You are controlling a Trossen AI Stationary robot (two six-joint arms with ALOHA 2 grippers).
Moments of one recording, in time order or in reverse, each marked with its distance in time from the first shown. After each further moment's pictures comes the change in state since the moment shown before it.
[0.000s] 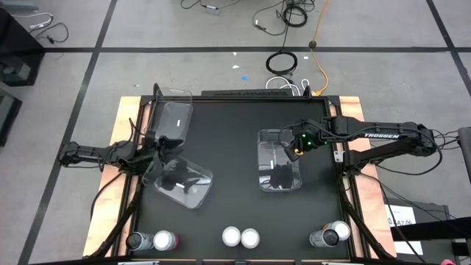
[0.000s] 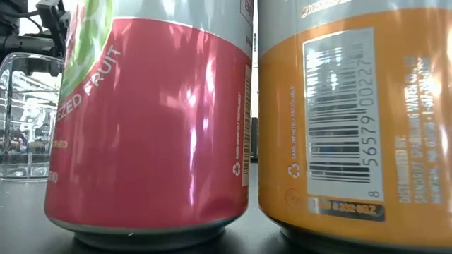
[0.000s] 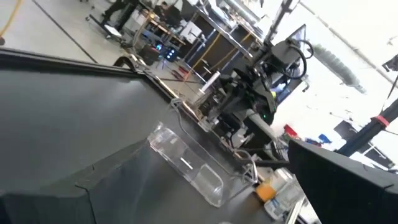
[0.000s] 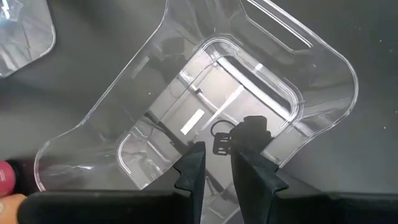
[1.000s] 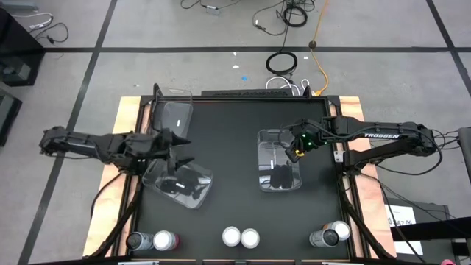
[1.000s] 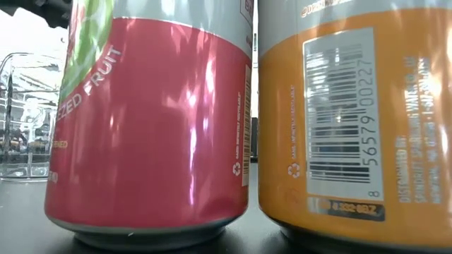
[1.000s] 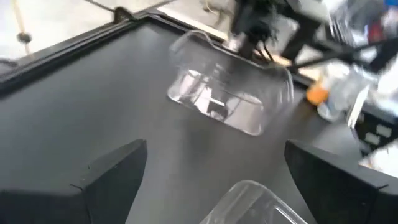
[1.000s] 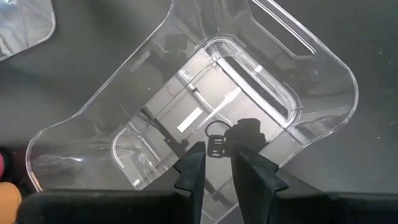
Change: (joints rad) left arm 0.001 0.647 0.529 -0.336 0.133 0.330; right arm 0.000 0.000 0.000 -0.003 -0.001 -0.068
